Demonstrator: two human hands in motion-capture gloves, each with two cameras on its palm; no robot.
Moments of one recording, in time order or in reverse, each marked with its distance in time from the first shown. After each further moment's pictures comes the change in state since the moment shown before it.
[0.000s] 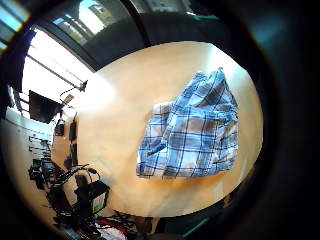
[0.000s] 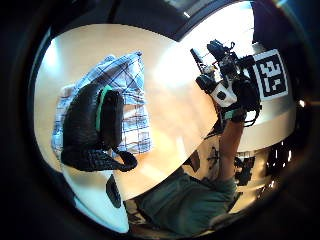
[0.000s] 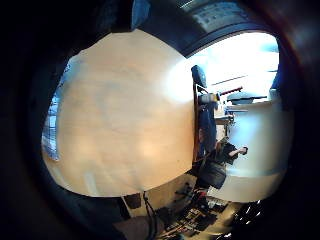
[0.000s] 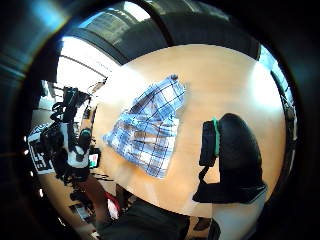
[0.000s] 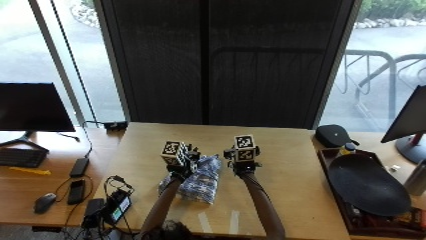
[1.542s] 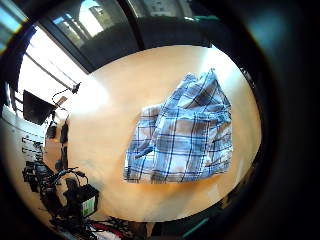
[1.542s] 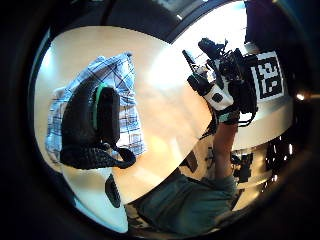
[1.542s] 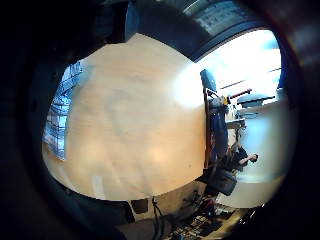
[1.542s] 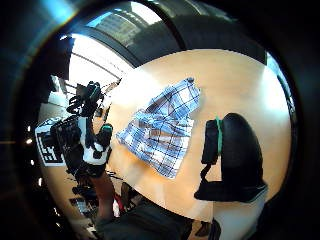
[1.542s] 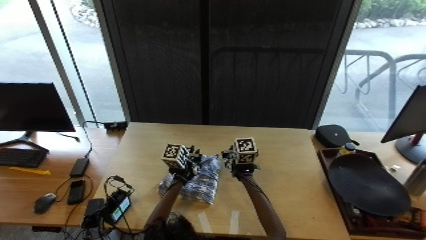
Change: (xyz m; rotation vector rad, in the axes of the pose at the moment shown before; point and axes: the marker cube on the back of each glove) left arm 0.003 -0.004 0.019 0.023 0.032 0.003; right arm -0.009 -0.004 0.007 0.108 -0.088 -0.034
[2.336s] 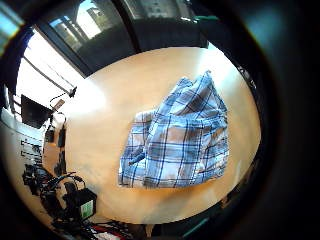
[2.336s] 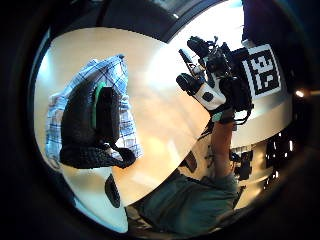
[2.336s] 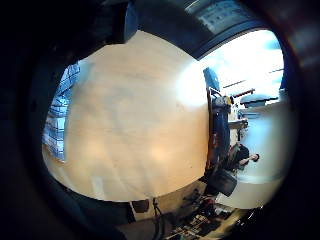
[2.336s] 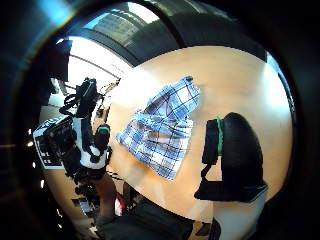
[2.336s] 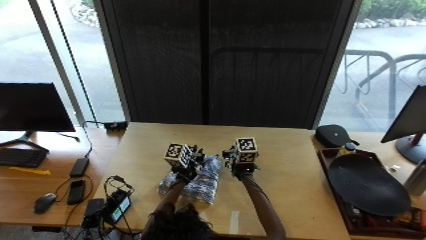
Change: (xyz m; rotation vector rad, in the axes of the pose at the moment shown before) left arm 0.021 -0.008 0.000 0.046 0.127 0.098; right arm 0.005 -0.006 0.011 -0.034 -0.013 0.011
